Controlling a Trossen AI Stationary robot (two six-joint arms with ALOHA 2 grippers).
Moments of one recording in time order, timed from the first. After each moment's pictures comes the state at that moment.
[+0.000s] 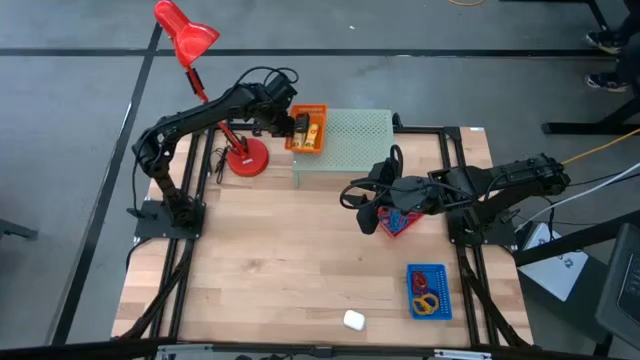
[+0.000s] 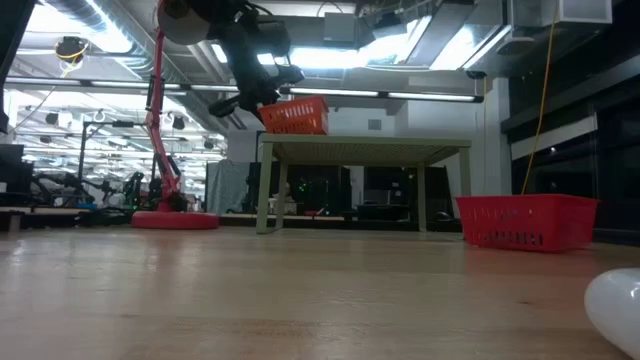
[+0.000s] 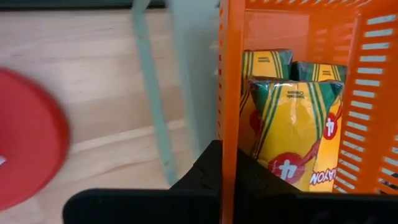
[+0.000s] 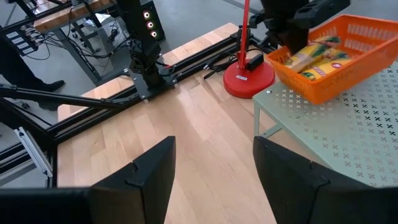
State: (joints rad) left arm 0.60 1.69 1.58 -0.93 0.13 -0.83; right arm 0.29 1.38 1.43 -0.62 0.53 0.59
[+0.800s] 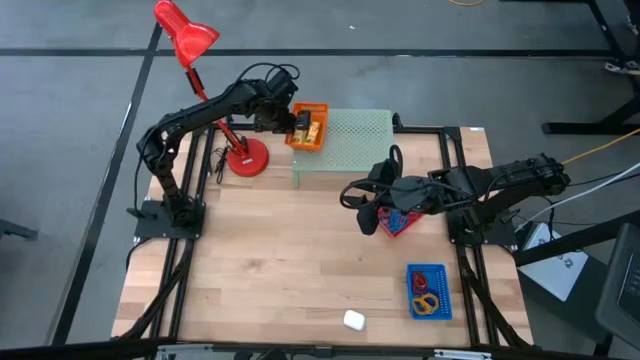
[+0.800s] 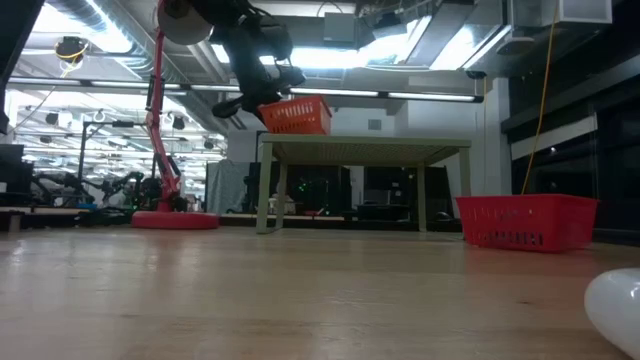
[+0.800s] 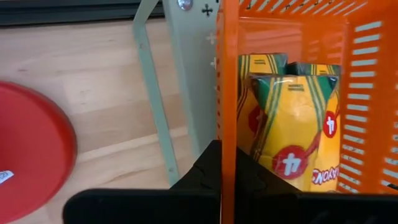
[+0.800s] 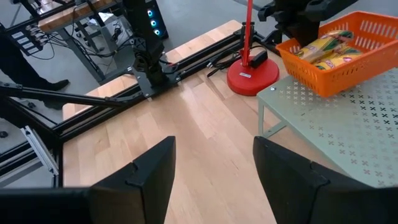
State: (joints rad) left arm 0.62 1.73 1.63 -0.96 0.14 -0.79; right arm 0.29 1.38 1.43 -0.62 0.51 0.60
